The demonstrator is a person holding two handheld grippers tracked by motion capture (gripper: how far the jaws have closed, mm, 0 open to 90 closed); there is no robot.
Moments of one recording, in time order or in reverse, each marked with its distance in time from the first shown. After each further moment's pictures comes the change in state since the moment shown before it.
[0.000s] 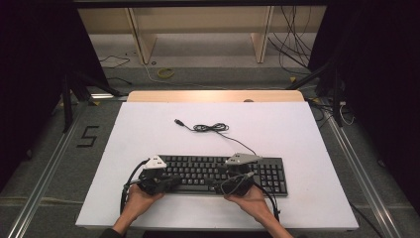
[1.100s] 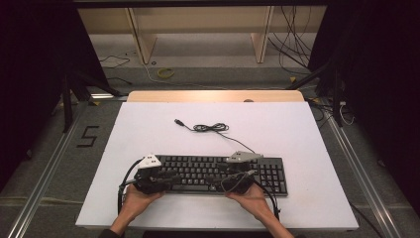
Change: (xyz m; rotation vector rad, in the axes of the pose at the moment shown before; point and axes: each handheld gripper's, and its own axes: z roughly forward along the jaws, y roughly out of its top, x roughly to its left) left arm 0.002 0.002 -0.014 -0.097 -0.027 -0.029; right arm -0.005 0.002 0.001 -0.006 -0.015 0.009
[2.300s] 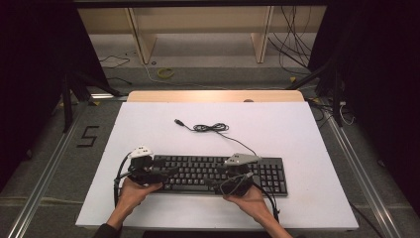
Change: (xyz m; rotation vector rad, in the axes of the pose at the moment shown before) left arm 0.020 0.015 -0.008 -0.054 0.070 -0.102; right arm 0.007 -0.002 0.000 -0.001 0.023 -0.013
